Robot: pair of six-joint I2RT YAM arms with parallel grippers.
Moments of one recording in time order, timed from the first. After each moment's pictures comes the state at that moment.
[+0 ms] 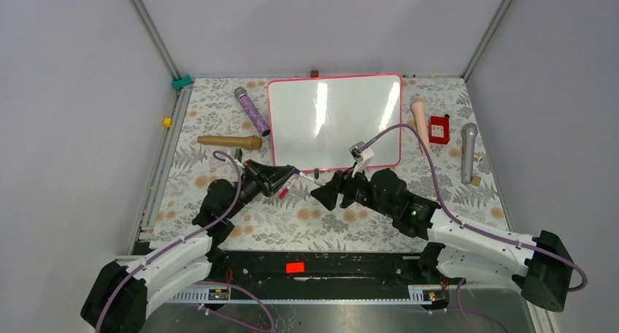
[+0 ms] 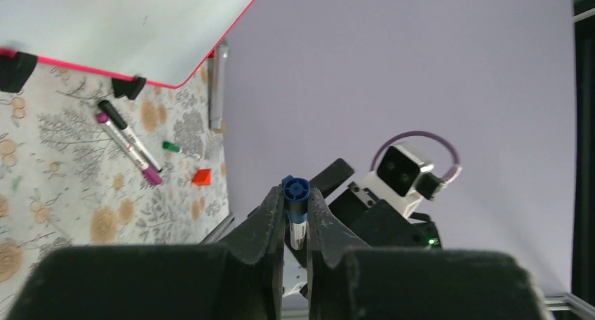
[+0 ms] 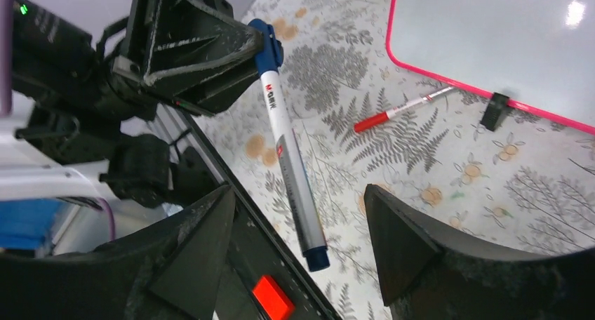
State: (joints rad) left arm -0.55 0.82 0.19 0.66 0.24 -1.50; right arm 0.99 0.95 0.60 0.09 0.00 0.58
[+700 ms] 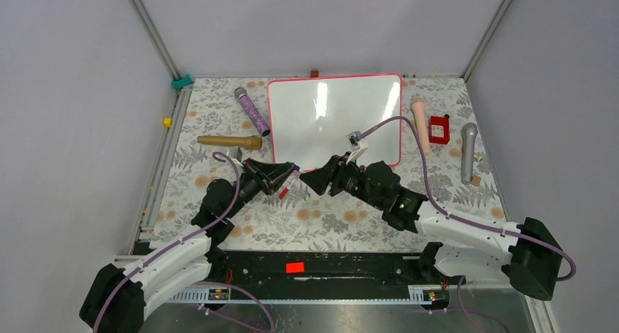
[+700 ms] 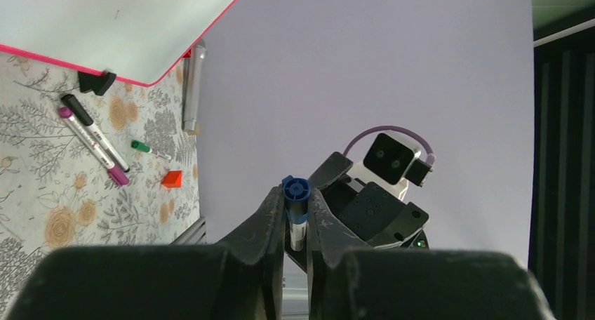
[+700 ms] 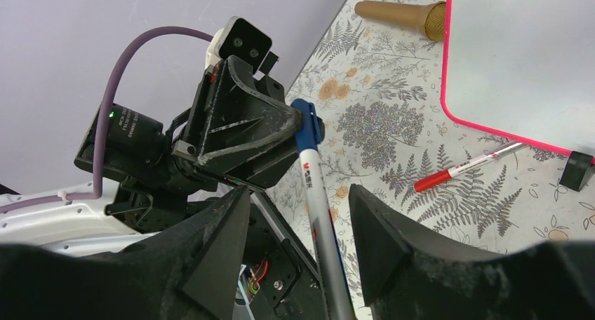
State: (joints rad) left arm -0.57 0.79 0.22 0.64 0.20 -1.60; right arm 0.99 1.09 0.64 0.37 0.03 0.78
